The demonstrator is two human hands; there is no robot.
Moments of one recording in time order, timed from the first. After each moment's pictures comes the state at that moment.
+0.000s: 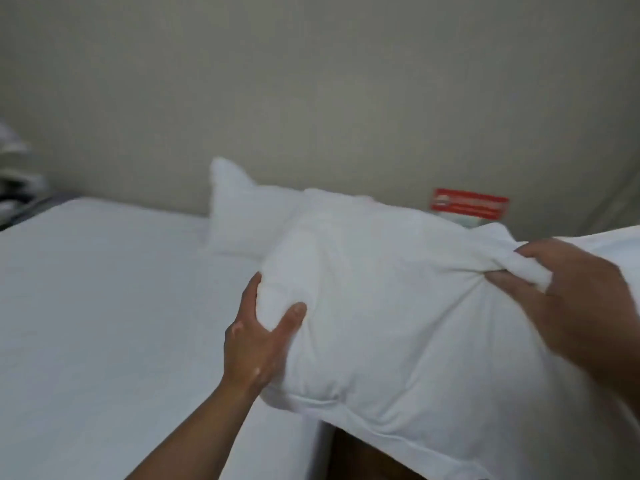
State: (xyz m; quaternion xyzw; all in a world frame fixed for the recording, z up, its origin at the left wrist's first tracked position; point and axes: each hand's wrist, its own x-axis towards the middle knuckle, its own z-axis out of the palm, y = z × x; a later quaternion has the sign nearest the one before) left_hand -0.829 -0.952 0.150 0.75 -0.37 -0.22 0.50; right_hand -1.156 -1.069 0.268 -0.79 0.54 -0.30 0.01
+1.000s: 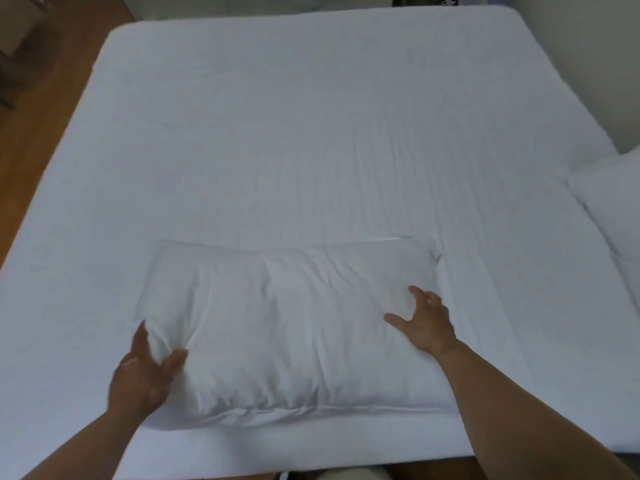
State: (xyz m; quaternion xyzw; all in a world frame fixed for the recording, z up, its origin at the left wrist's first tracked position) left_hand -0.771 -0.508 -0.081 0.89 0.36 -0.18 0.23; right_hand -0.667 -0.986 -0.144 -0.92 0.17 0.29 0.23
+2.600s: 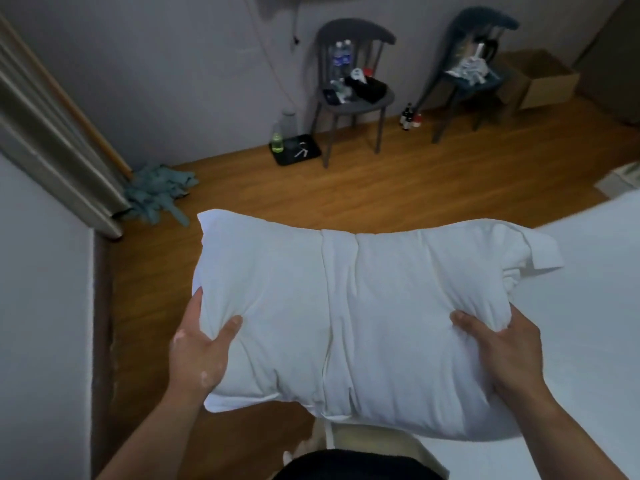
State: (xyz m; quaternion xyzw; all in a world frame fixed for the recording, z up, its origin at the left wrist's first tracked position) left_hand -1.280 -0.010 0.031 0.53 0.71 0.27 0.38; right_hand -0.902 -0.125 0.075 -0.81 -0.28 0.25 0.45
